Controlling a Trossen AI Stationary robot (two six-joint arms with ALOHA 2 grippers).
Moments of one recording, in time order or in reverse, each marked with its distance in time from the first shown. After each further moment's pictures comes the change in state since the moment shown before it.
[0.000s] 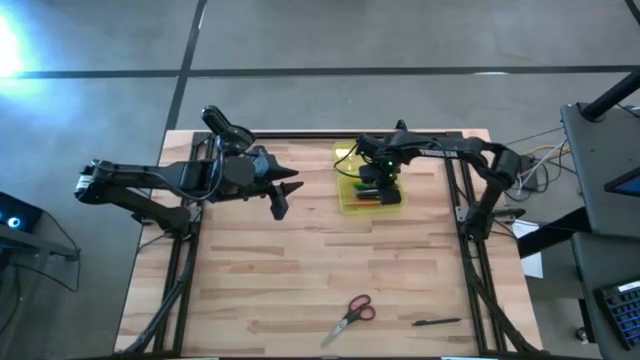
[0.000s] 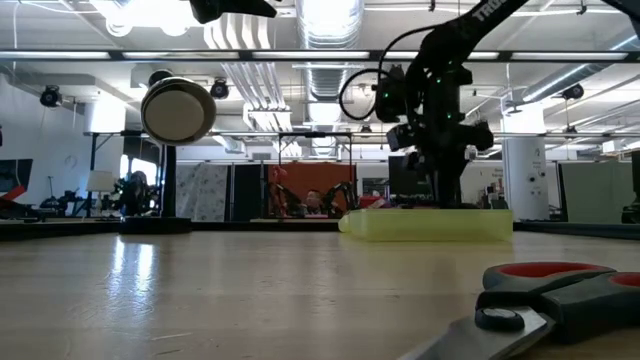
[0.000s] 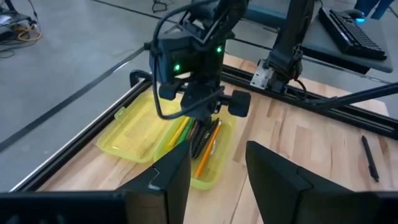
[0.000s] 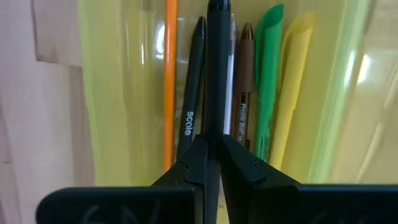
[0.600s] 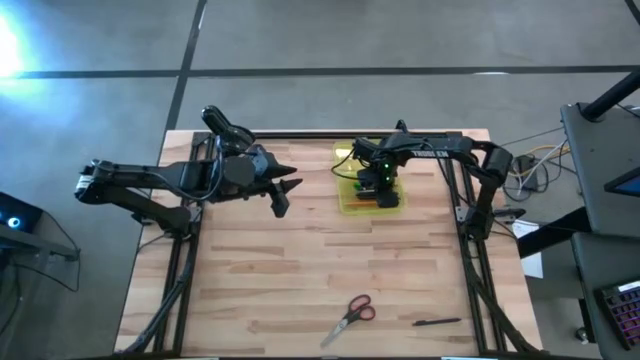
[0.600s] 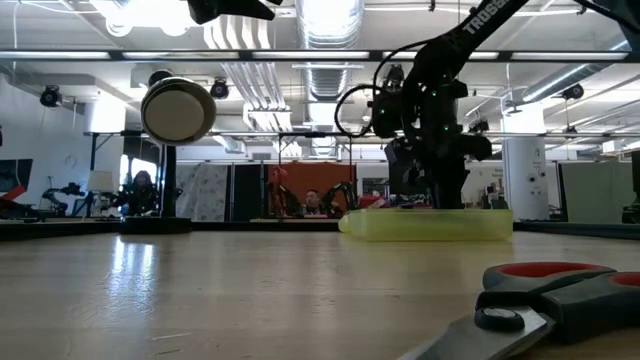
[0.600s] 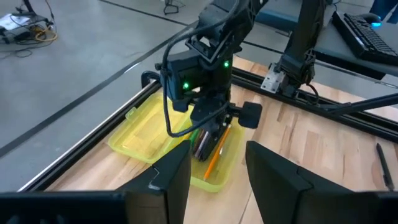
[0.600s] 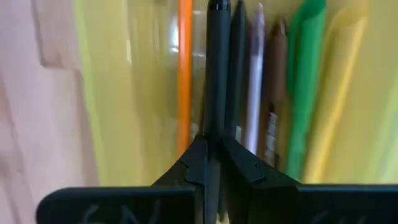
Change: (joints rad) left arm 0.000 0.000 -0.001 -0.002 -0.047 -0.015; right arm 0.001 0.072 -0.005 0.009 -0.058 0.039
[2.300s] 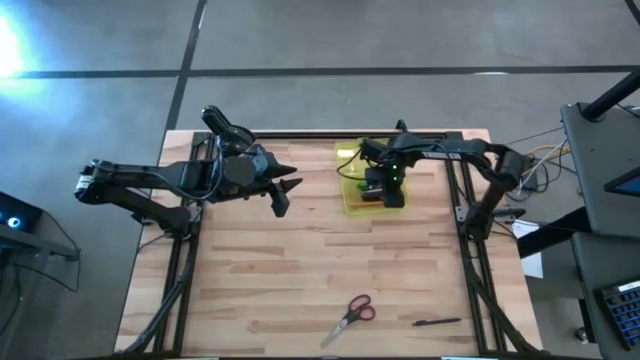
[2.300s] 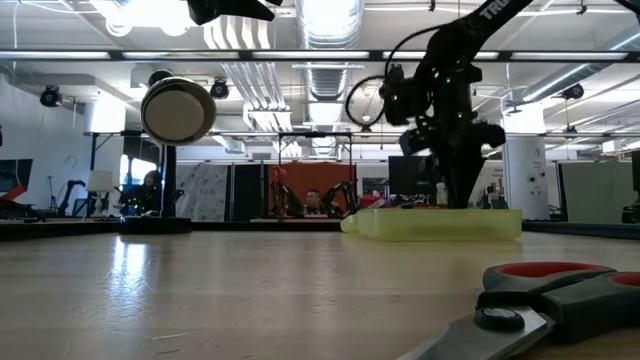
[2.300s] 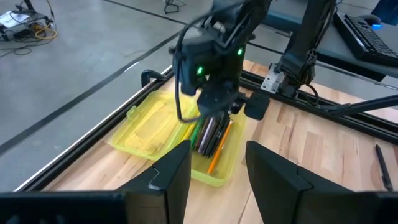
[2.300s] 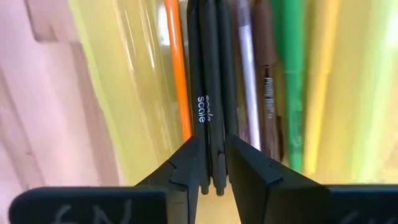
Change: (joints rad) left arm 0.000 0.000 0.000 -0.002 0.000 -0.010; right arm 0.001 -0.106 -0.050 -0.058 0.079 0.103
